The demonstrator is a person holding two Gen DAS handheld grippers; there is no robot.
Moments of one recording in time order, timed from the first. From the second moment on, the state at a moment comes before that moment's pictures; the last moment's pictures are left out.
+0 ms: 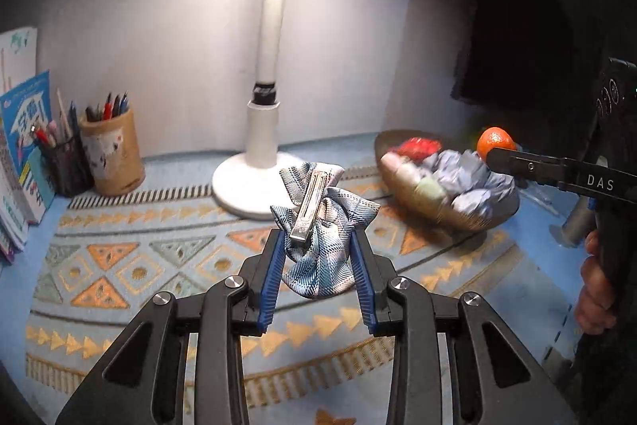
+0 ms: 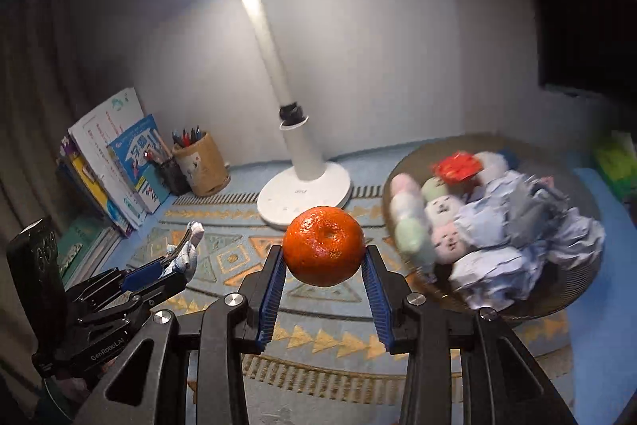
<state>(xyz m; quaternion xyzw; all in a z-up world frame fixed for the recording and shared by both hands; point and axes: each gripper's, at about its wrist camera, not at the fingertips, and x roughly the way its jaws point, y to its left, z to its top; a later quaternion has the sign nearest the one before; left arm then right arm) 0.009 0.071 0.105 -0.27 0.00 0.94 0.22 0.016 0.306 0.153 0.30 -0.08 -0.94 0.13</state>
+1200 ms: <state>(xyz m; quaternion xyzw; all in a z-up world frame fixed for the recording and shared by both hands) -0.114 0.276 0.112 -0.26 0.02 0.91 0.33 -0.069 0.491 0.150 0.26 -0.21 -0.94 -0.04</state>
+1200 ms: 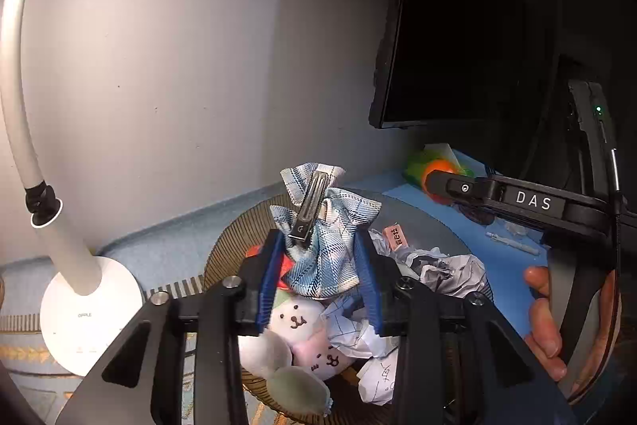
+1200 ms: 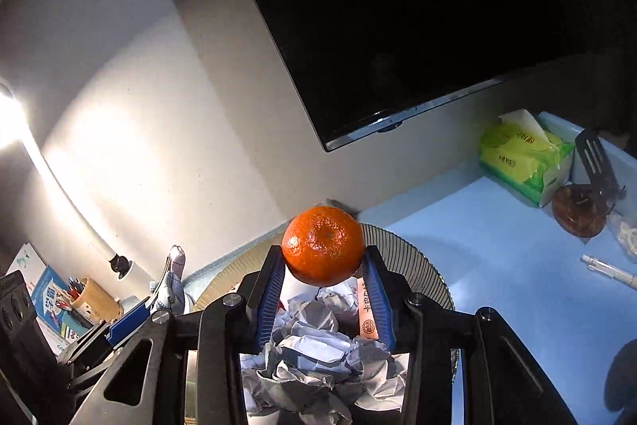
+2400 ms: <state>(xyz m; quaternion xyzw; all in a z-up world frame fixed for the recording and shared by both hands) 0.007 0.113 0.172 -0.19 -0.04 0.95 0.23 0.058 0.405 0.187 0.23 -0.19 -0.95 0.05</state>
